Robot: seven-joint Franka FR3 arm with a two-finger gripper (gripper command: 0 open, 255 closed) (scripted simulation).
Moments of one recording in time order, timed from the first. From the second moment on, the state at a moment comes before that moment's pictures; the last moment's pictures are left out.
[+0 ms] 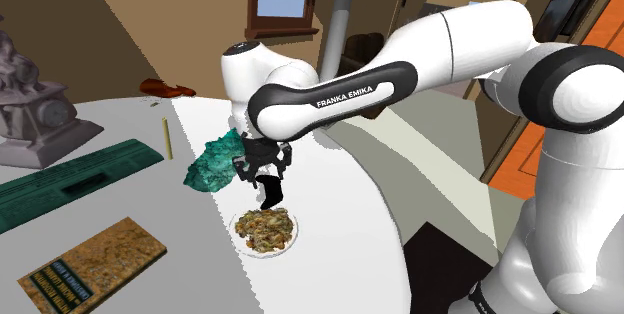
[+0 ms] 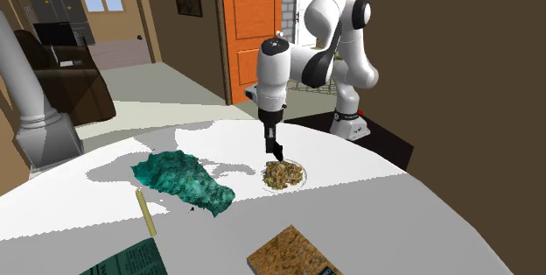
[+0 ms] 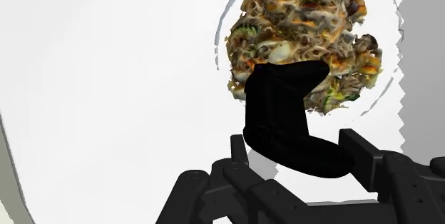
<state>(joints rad) 0.32 0.35 0.27 -1.69 -0.28 1.87 0.99</state>
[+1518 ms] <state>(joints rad) 0.34 0.43 0.27 -1.76 -0.32 2.03 1.06</state>
